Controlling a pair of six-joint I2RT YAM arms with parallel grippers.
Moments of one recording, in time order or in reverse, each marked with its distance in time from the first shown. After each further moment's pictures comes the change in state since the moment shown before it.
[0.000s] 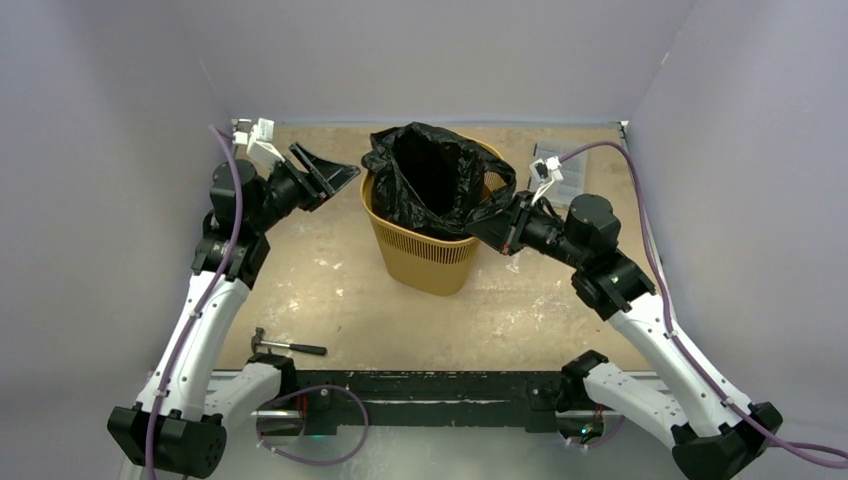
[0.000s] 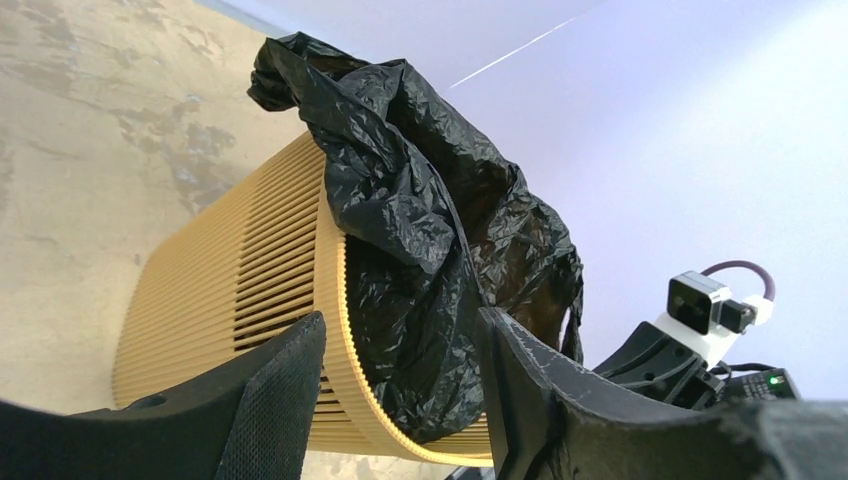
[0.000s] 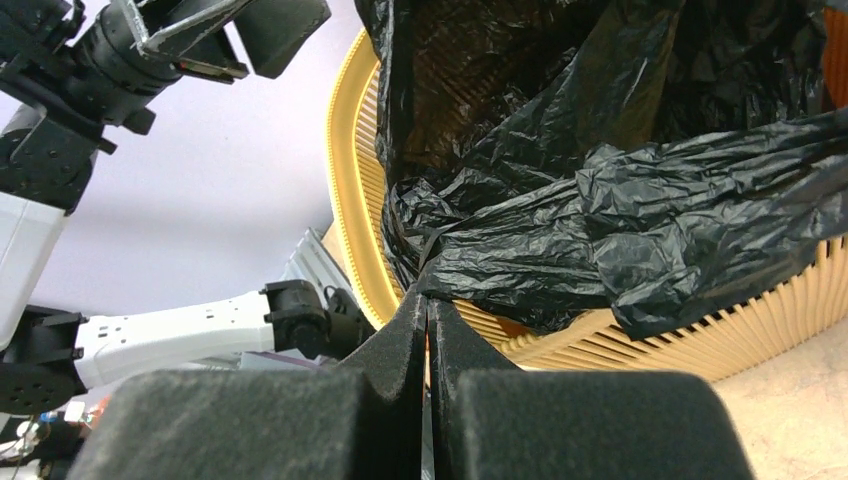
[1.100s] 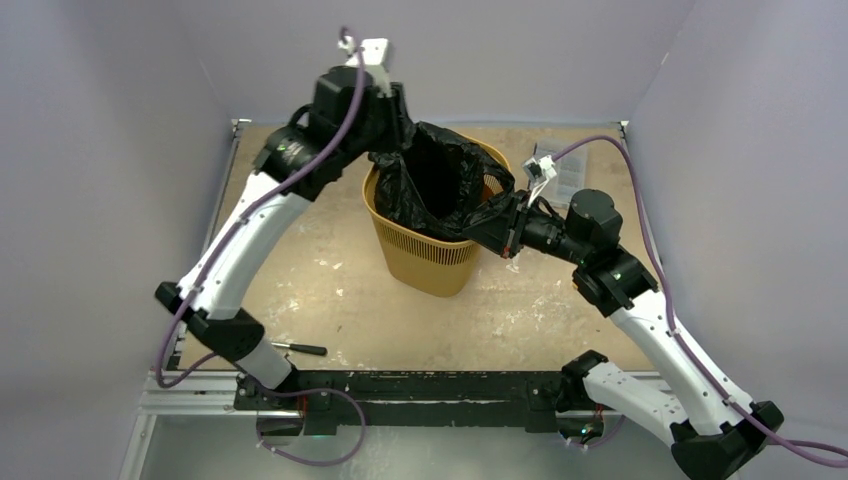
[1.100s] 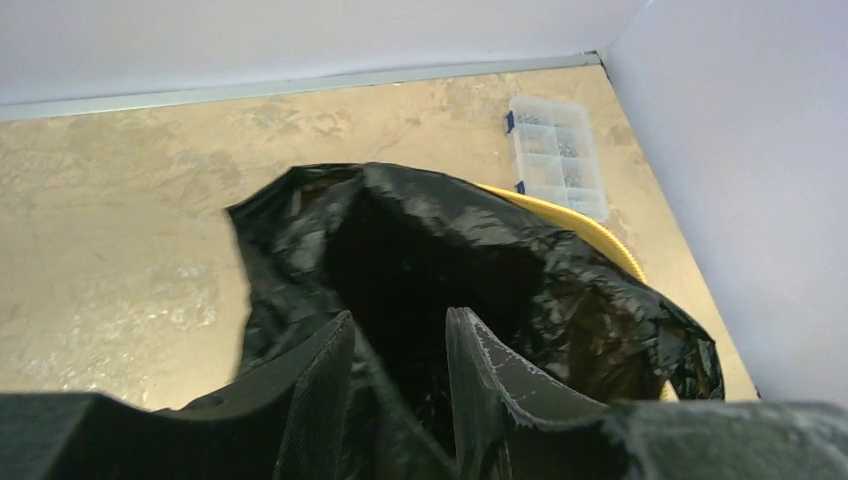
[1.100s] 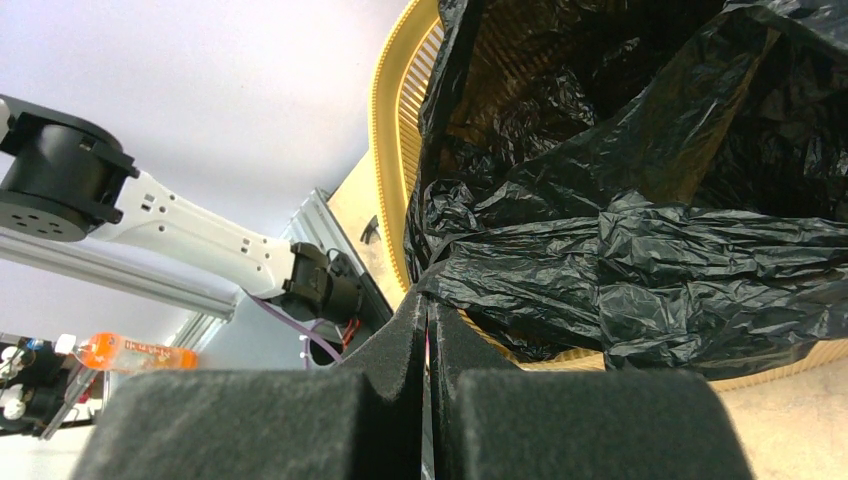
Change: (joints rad) left arm -0.444 0.575 0.927 -0.571 -0.594 0.497; right arm -0.001 0.023 0.049 -0.029 -0.121 -0.091
